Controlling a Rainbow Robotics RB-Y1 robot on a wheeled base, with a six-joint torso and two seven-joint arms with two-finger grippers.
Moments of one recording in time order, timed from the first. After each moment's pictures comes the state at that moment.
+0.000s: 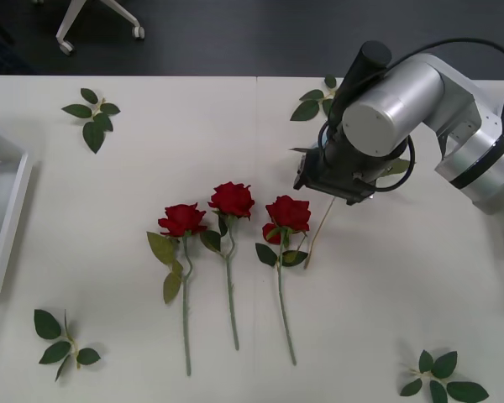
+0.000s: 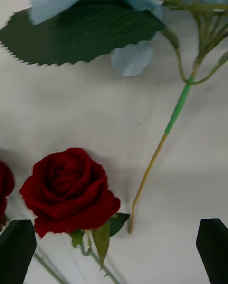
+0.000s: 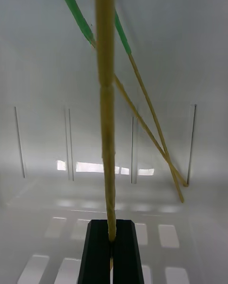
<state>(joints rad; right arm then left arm) -0.85 -0.58 0.64 -1.51 -0.86 1.51 0.54 0.00 0.80 0.53 -1.28 0.85 1.26 -2.16</state>
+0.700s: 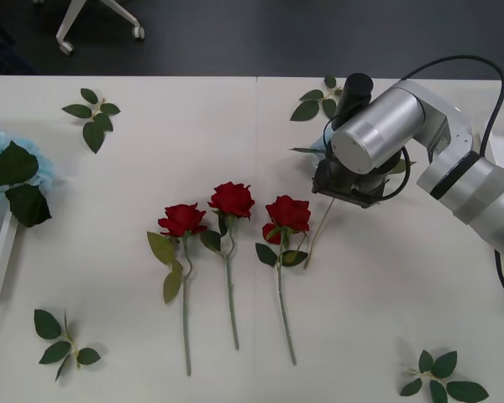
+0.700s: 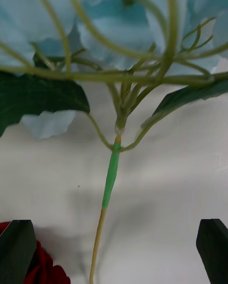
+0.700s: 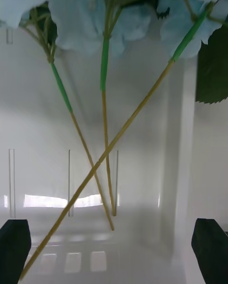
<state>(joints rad) -0.85 -0.52 0.68 -1.30 -0.68 1.42 0.54 0.01 0.80 0.61 -1.34 1.10 1.33 -2.16</state>
